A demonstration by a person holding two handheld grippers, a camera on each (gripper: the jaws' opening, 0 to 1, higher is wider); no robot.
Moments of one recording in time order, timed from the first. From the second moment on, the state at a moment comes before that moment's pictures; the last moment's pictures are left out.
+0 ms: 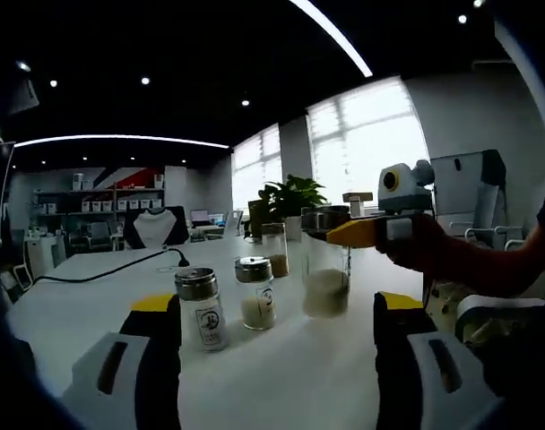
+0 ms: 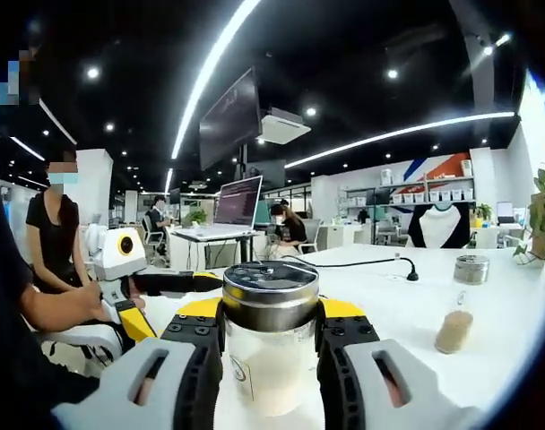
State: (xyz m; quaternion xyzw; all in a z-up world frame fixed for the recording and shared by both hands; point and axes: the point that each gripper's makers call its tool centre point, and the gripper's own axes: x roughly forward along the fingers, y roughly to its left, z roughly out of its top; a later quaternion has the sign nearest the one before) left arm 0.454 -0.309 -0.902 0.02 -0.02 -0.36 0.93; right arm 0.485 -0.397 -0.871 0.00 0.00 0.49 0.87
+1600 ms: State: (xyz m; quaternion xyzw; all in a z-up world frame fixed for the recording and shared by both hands) left arm 0.458 -0.299 -0.918 0.04 0.02 -0.35 0.94; right arm 0.559 -0.430 -0.900 -0.02 0.03 0.48 0.87
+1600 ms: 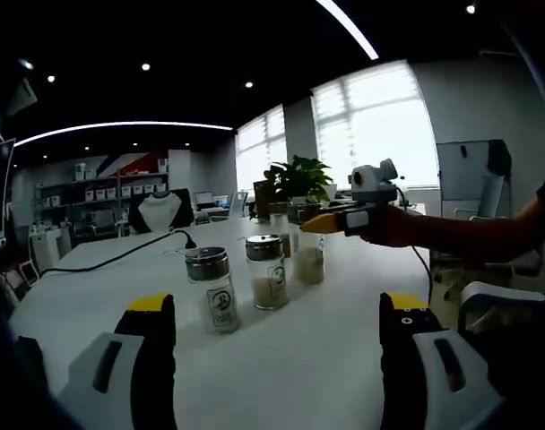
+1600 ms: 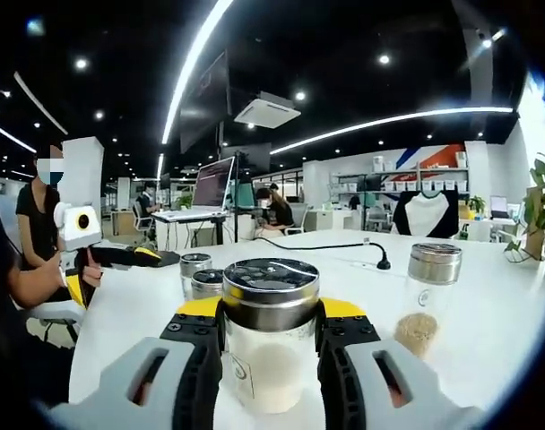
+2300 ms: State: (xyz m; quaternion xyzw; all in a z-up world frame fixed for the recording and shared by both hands) left arm 0.461 -0.300 -0.923 0.02 0.03 -0.35 0.94; right arm 0.563 -0.436 -0.900 -0.01 0.01 0.48 0.88
